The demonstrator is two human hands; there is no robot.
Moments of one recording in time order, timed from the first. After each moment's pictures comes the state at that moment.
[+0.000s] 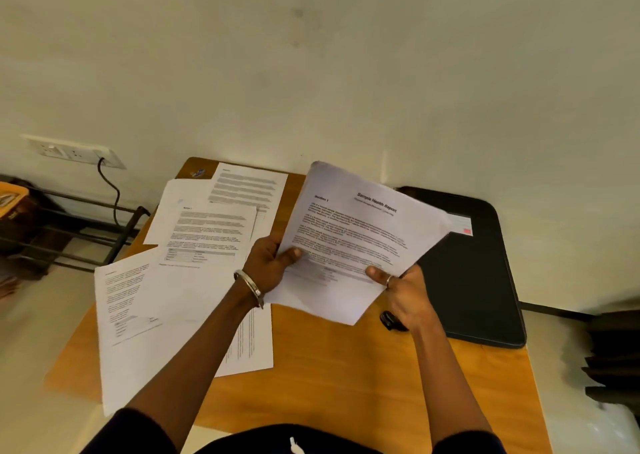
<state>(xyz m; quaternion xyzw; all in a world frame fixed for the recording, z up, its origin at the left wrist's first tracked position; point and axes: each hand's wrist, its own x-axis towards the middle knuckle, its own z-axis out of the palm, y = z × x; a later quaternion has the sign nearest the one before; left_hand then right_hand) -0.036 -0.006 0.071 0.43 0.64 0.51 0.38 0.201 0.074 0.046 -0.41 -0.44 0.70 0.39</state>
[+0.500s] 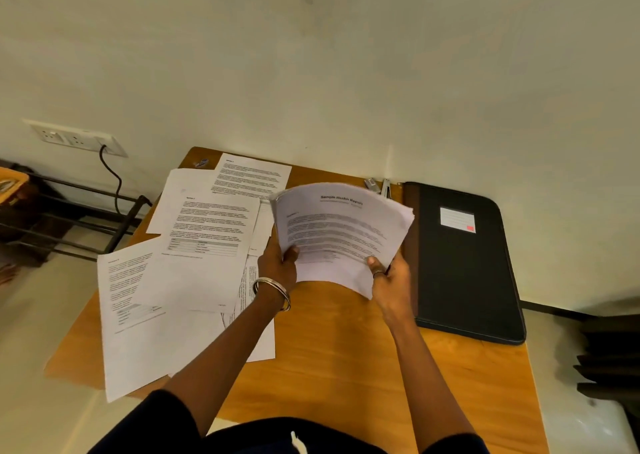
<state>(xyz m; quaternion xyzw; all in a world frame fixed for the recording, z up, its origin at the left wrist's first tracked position) -0.005 -0.003 0.040 0.27 0.76 0.52 0.29 0.172 0.052 0.043 -0.54 -0.56 0.51 0.37</state>
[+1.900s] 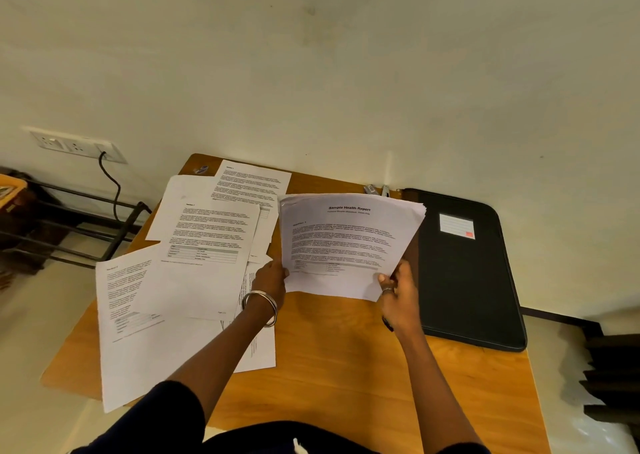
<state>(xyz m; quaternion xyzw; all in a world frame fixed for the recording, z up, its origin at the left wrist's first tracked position) -0.034 -0.007 -0.006 0.43 0.83 0.20 0.29 0.194 0.054 0.017 -0.58 -0.61 0.46 0.28</state>
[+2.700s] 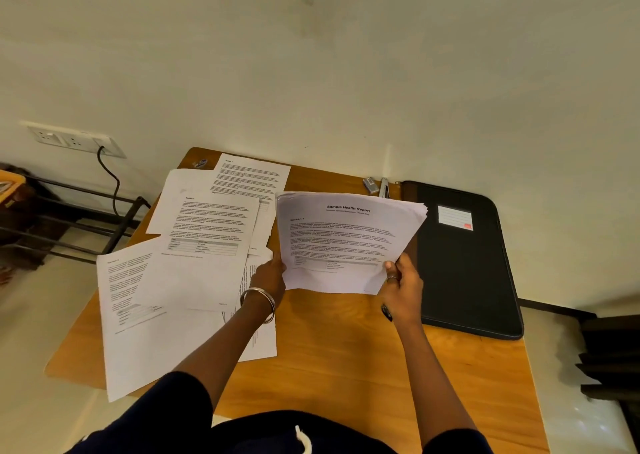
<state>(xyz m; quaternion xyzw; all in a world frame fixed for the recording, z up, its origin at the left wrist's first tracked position) -0.032 -0.021 -0.007 0.47 0.82 0.17 0.27 0.197 0.050 0.016 -0.59 -0.61 0.41 0.33</state>
